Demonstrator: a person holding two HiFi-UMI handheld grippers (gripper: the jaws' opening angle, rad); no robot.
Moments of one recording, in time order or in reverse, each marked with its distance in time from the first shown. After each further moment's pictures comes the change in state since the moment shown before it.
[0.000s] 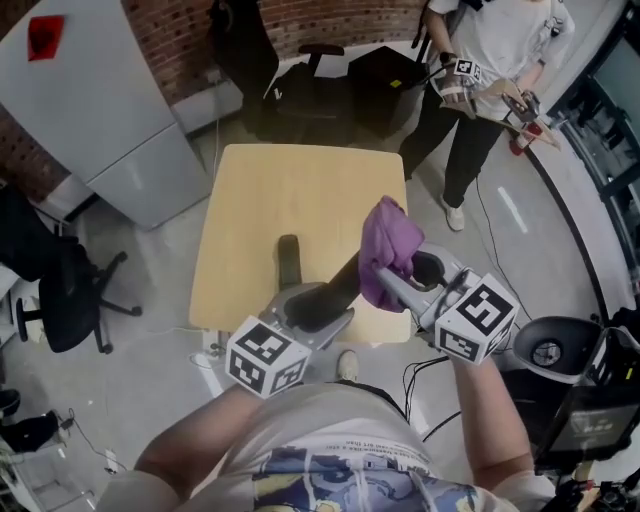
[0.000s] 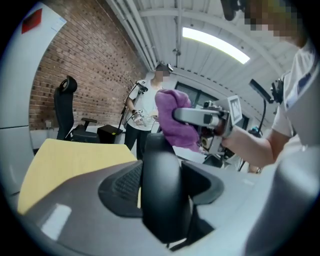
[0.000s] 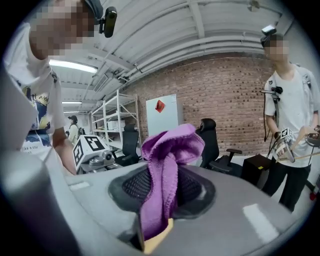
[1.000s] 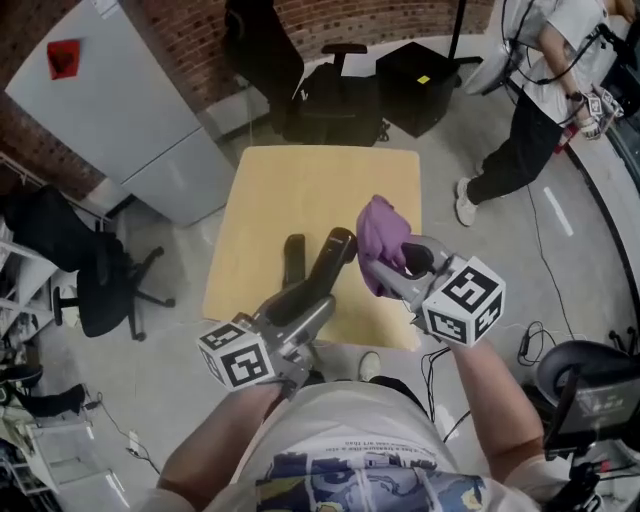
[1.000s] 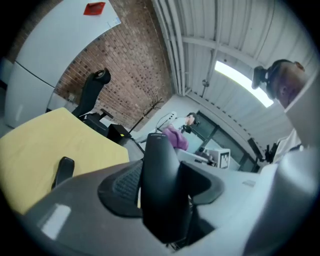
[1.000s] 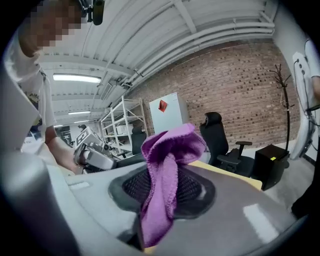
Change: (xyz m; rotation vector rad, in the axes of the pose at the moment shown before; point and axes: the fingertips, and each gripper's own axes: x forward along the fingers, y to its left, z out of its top) left arm -0.005 0.007 0.023 -0.419 -0.270 0.075; right arm 0.003 -0.037 -0.048 0.069 -0.022 0.139
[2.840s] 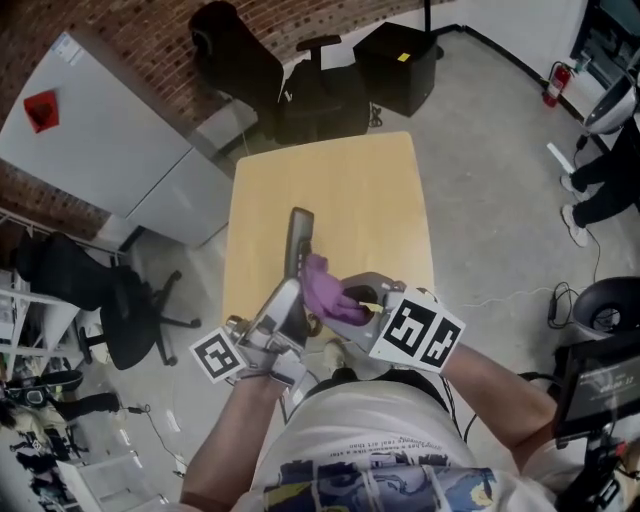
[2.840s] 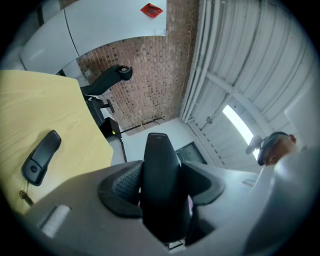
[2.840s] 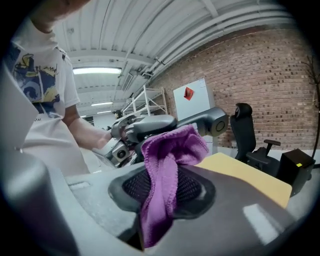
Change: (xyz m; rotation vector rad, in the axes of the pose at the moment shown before) left arm -0.027 0.011 0.052 -0.416 -0.205 -0.220; right arm 0.054 0.123 -0.027 -0.106 0.110 0.242
